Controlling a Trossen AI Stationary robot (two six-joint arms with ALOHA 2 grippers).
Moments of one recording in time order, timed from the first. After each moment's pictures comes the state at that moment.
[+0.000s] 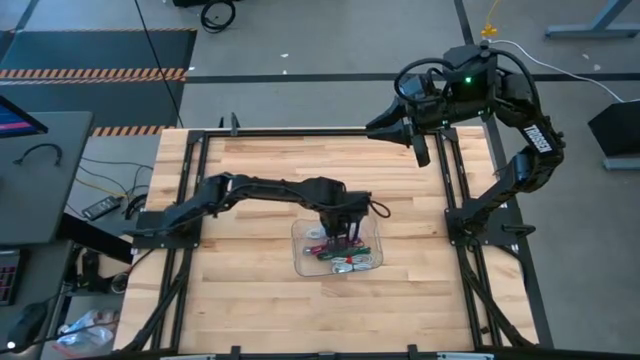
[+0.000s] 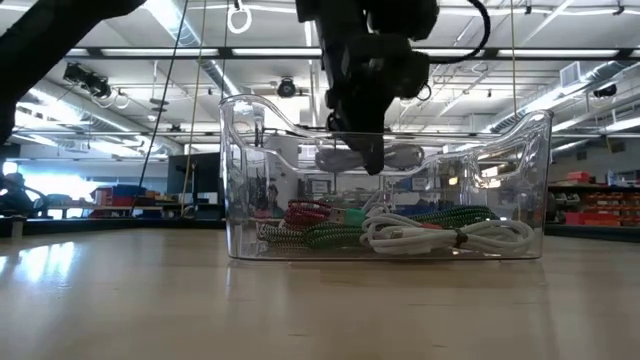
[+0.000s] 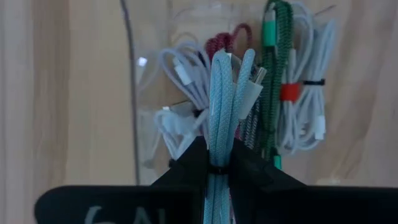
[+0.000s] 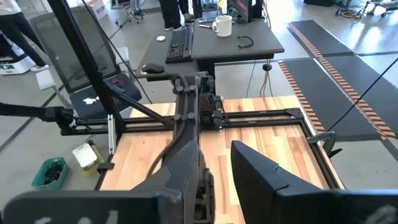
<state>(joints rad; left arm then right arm) -0.02 2.27 2.07 -1.09 0.08 -0.14 -0.20 1.51 2.30 -1.13 -0.28 0.01</state>
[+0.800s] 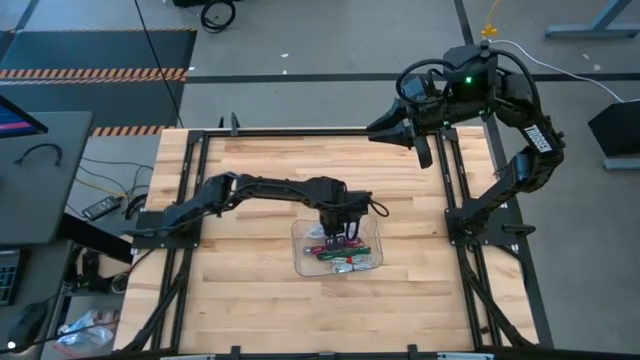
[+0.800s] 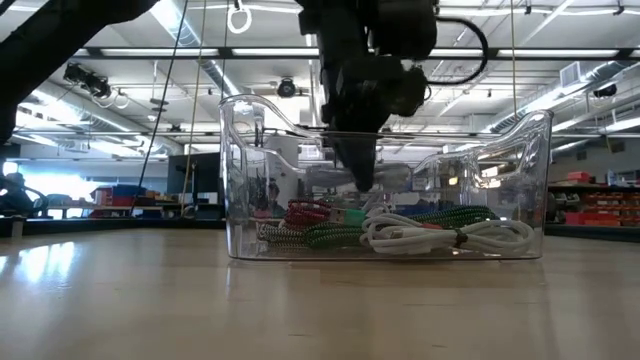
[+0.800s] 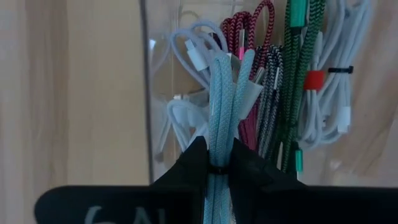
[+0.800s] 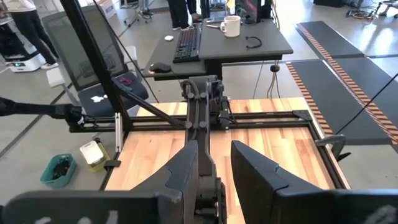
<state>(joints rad) 0.00 2.30 2.07 -1.12 0.08 -0.12 -0.20 1.51 2.30 -1.13 -0.32 0.00</state>
